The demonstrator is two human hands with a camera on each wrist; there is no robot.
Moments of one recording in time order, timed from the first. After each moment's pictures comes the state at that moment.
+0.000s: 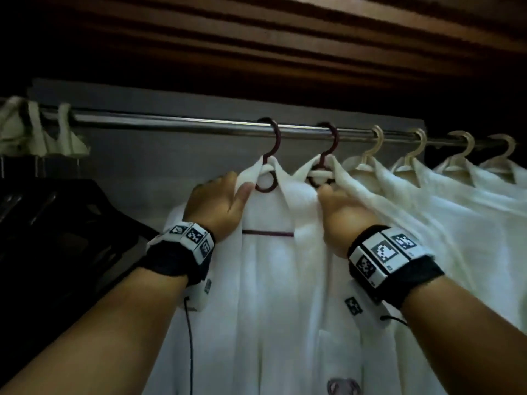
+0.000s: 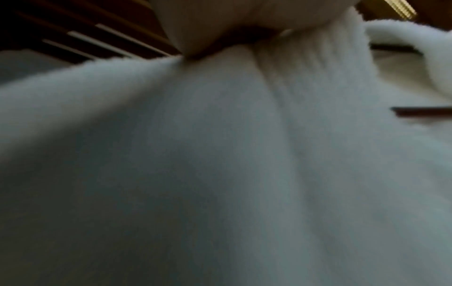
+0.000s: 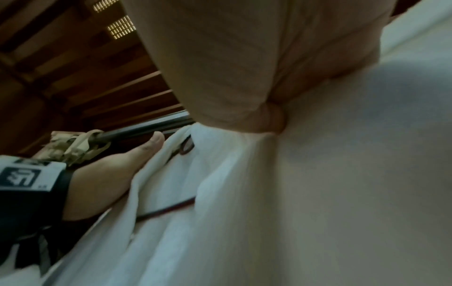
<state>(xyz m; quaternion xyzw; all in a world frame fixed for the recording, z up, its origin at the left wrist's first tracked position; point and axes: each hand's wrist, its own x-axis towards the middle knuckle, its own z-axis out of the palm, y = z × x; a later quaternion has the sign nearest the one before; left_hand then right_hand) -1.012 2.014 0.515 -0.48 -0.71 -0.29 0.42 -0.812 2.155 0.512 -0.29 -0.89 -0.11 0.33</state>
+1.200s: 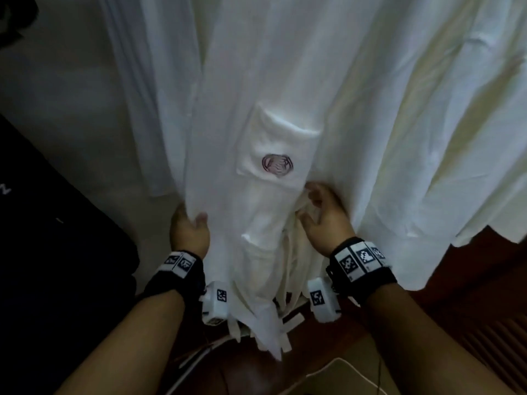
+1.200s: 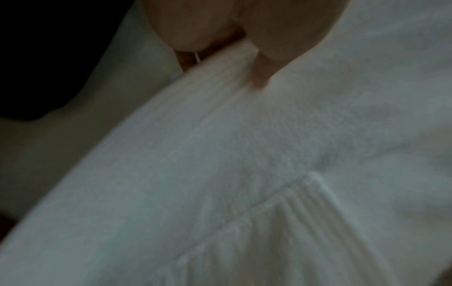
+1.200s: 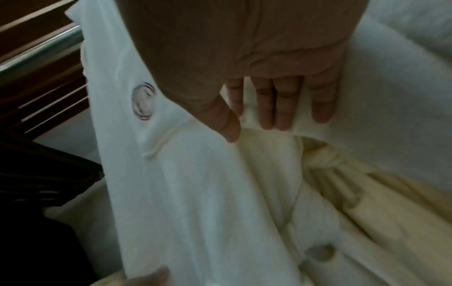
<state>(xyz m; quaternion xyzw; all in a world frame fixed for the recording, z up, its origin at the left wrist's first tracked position) -0.991 1.958 0.096 -0.20 -0.82 -0.54 -0.03 -0.754 2.098 0.148 -0.38 -0.81 0.32 0.32</state>
